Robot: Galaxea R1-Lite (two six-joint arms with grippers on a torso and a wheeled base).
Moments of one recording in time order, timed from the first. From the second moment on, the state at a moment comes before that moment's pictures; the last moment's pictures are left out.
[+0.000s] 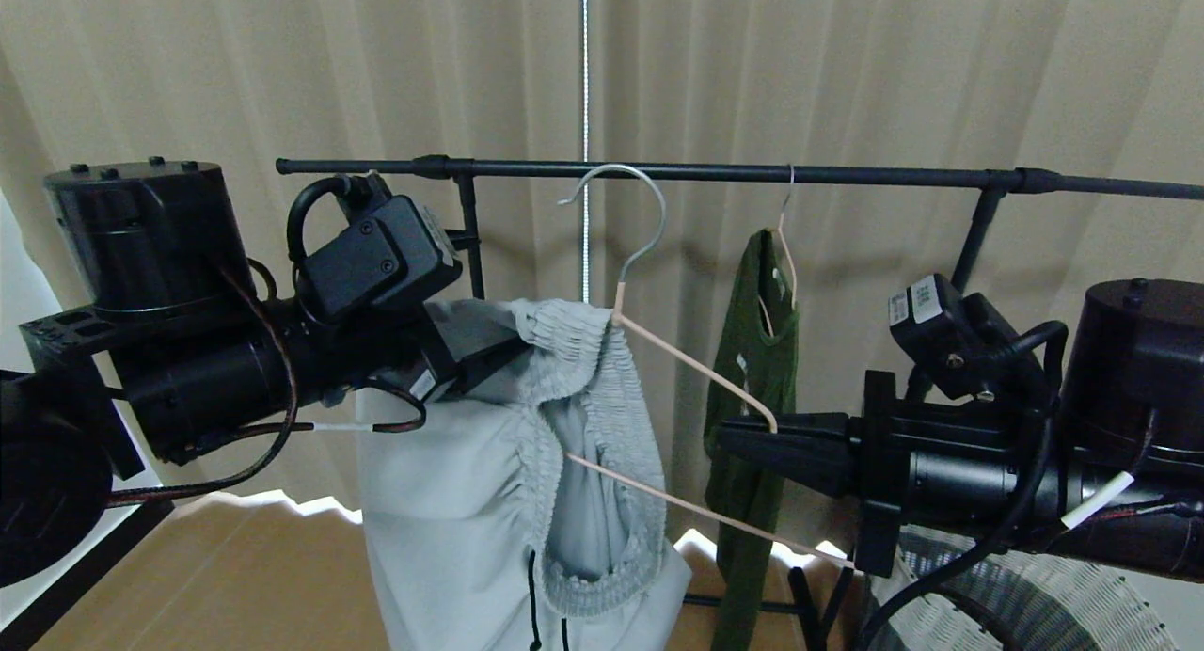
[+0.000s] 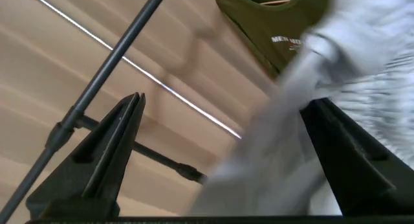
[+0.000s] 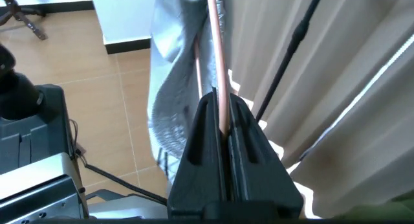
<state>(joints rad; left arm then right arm) -0.44 1.56 -0.84 -0.61 -0.27 0.80 0.64 1.50 -0.62 -0.65 0.44 -0.05</state>
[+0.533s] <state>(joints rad) -0.44 1.57 -0.82 -0.62 -0.27 0.79 0.64 1.50 -0.62 -0.65 0.44 -0.06</state>
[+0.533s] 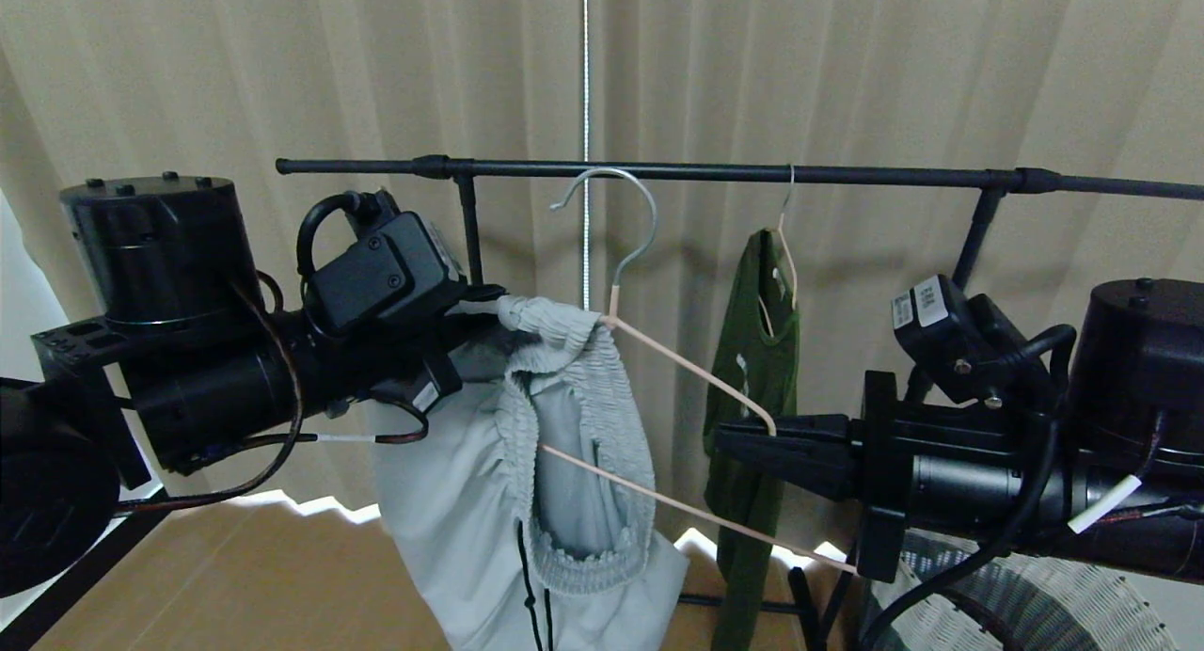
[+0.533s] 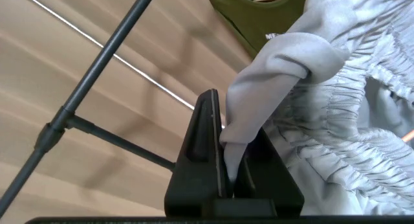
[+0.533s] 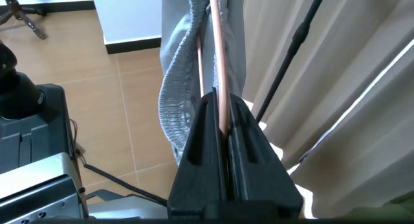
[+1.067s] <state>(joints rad) -0.43 1.57 -0.79 -0.66 -0.21 0.78 0.61 1.50 -0.62 -0.66 0.39 -0.06</state>
